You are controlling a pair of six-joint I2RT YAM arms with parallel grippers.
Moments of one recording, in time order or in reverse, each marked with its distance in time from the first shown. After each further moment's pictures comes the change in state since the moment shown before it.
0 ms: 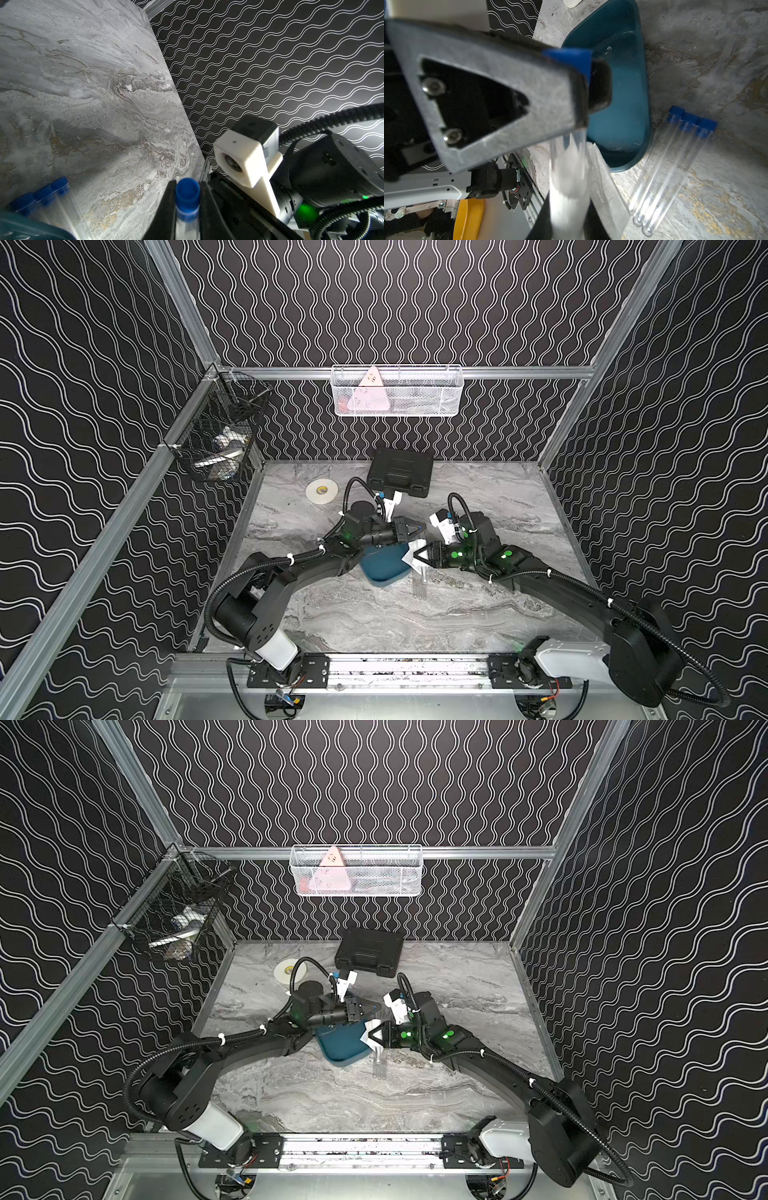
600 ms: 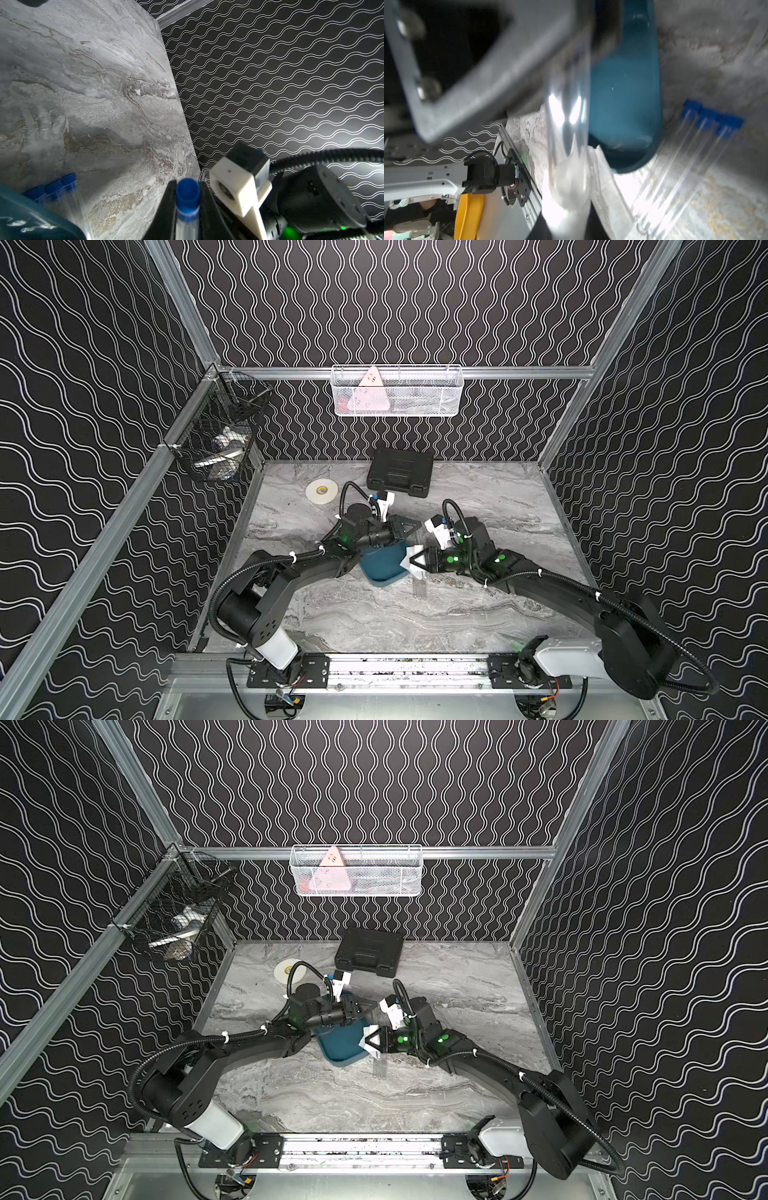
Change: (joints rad) left arm 0.025 0.024 -0.039 0.088 -0.029 -0.131; right arm 0.028 0.011 -0.103 0.114 -0.028 0.031
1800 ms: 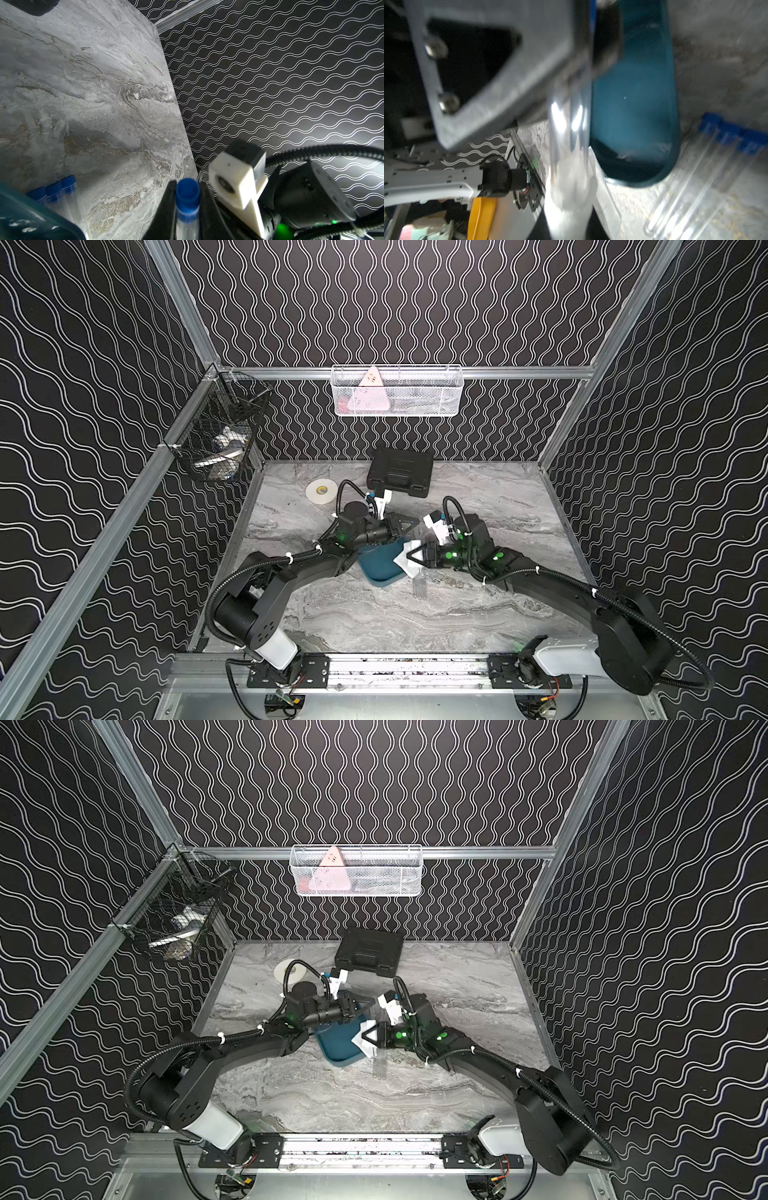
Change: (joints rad) left arm 0.016 -0.025 0.002 -0.006 0.010 0.001; right arm -0.016 0.067 0.101 0.021 -0.023 0.015
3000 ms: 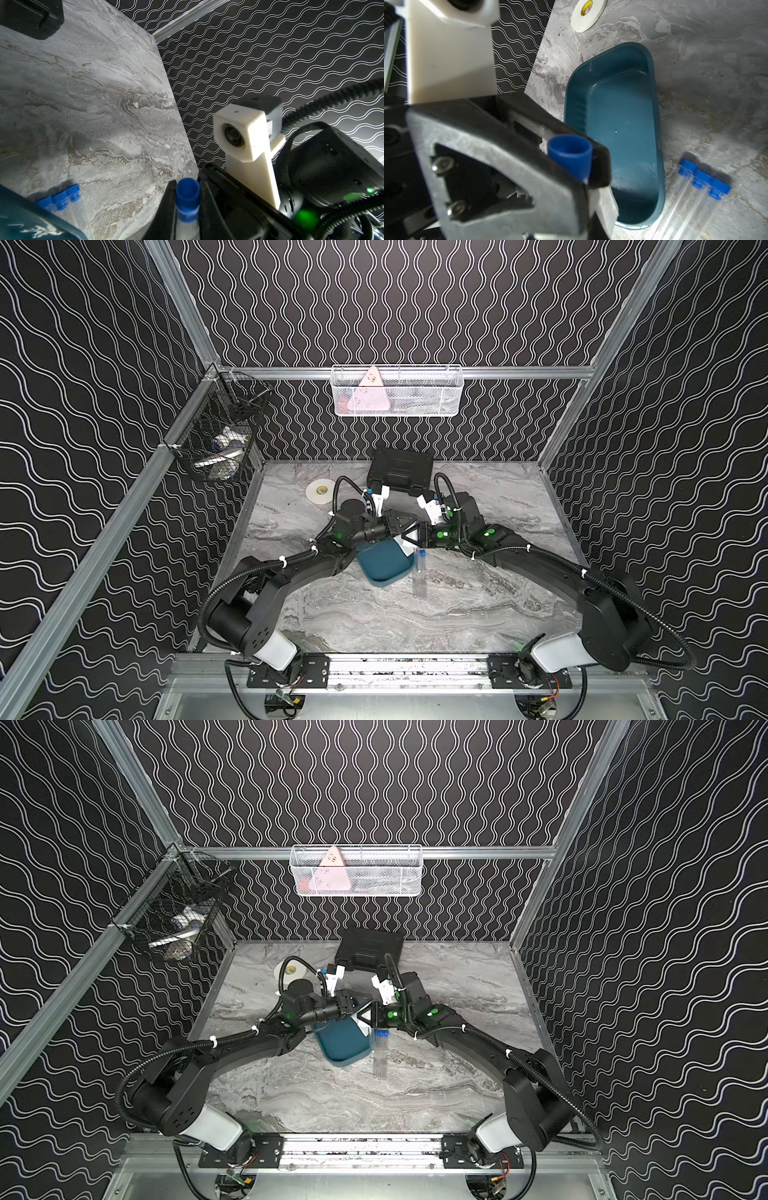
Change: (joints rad) left arm 0.008 -0.039 0.011 -0.047 -0.014 0.050; right arm -0.010 0.109 0.200 -0.130 0.063 -0.072
